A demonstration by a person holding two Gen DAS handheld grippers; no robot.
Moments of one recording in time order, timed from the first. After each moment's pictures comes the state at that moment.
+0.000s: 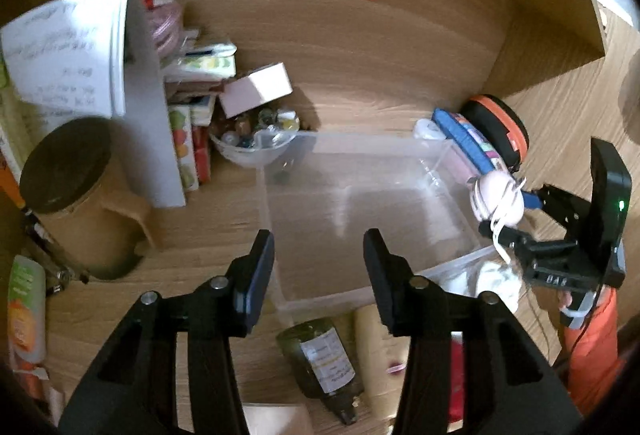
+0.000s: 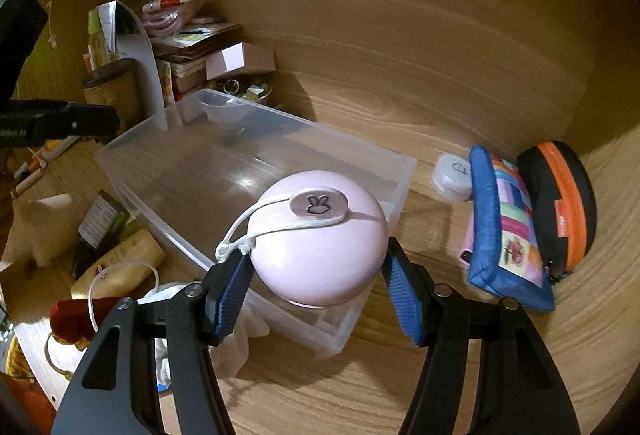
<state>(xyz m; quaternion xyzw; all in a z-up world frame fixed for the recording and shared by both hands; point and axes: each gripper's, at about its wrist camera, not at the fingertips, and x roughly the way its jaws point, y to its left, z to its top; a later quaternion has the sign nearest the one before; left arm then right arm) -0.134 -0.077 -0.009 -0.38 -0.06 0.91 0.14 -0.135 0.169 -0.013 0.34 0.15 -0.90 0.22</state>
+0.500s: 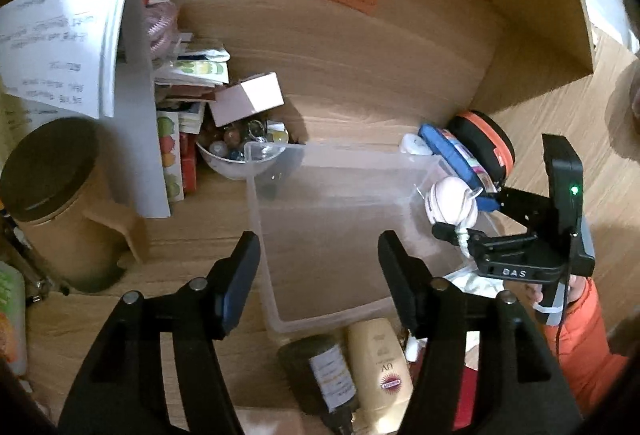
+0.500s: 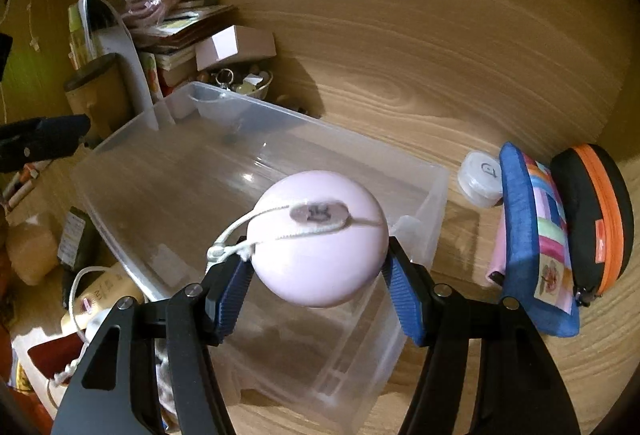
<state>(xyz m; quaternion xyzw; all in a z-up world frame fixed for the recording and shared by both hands) -0.142 -0.081 -0.012 -0.36 -0.09 0.91 0.18 -0.177 0.150 -0.027 0.38 0.15 -0.88 0.23</state>
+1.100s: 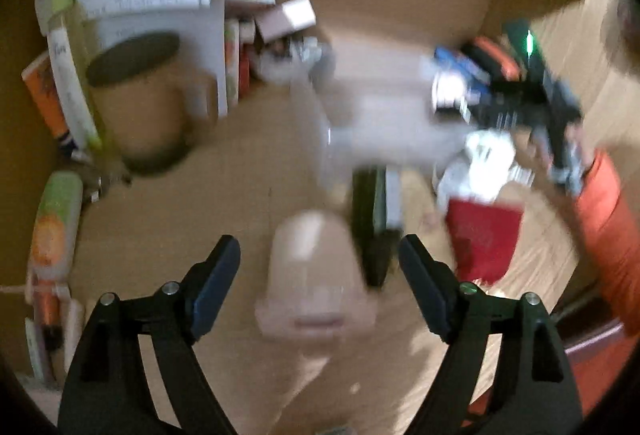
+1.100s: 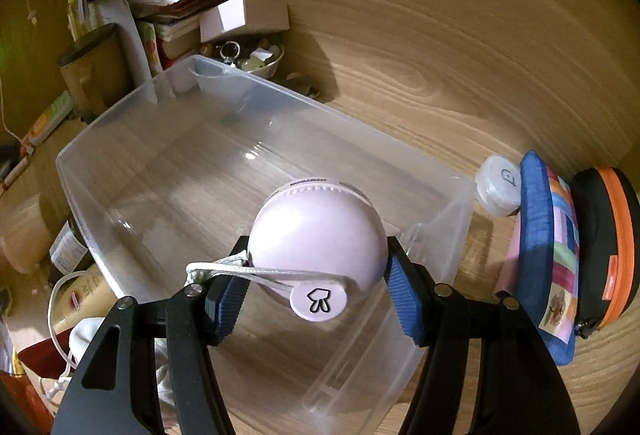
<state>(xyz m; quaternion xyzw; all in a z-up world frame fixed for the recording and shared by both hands) -0.047 -0.106 -0.043 -0.43 -0.01 0.89 0.14 -0.203 0.138 -0.033 0.43 0.19 -0.85 0.25</state>
